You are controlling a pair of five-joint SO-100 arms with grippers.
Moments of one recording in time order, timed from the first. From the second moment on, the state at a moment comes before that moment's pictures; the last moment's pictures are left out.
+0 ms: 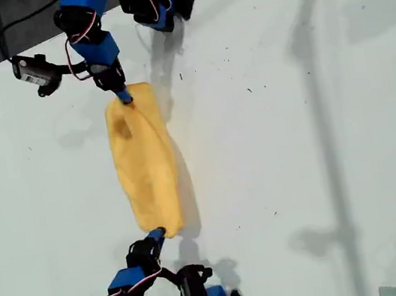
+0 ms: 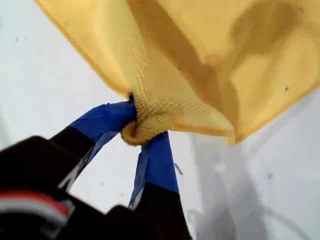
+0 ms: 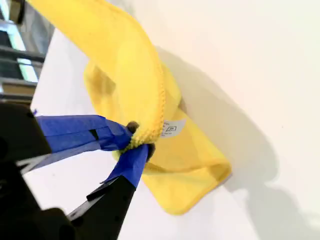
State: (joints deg) arm 0 -21.0 107.9 84.2 88.5 -60.6; arm 1 26.4 132.8 112.3 75.6 47.5
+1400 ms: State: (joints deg) arm 0 -42.6 77.6 70.4 91.5 -49.5; arm 1 45.3 87.8 91.1 76.7 36.7
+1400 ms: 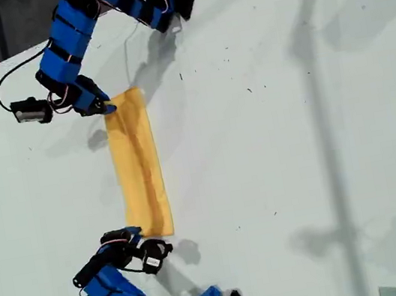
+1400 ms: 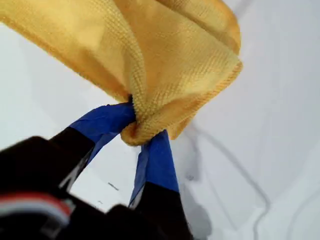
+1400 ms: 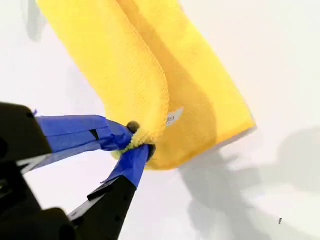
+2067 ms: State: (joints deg) arm 0 -38.6 82.9 89.4 83.7 -52.5; arm 1 40.7 87.8 98.3 77.5 39.9
